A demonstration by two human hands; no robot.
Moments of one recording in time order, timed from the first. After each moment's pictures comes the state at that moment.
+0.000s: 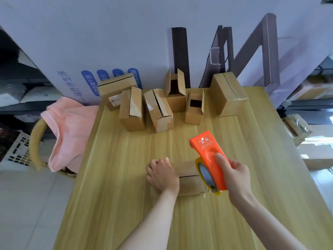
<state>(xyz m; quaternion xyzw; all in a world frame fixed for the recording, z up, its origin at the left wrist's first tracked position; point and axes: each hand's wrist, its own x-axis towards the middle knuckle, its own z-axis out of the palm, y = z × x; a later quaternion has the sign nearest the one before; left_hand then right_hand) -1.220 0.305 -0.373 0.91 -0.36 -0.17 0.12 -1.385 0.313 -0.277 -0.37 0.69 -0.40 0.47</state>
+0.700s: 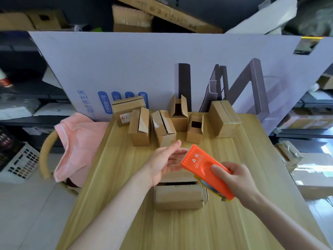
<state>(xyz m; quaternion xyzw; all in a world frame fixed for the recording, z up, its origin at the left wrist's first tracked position) -1.163 0.317 -0.201 0.51 -0.36 -0.68 0.39 -1.392 0.329 -0.204 -0.54 0.59 -0.33 0.51</state>
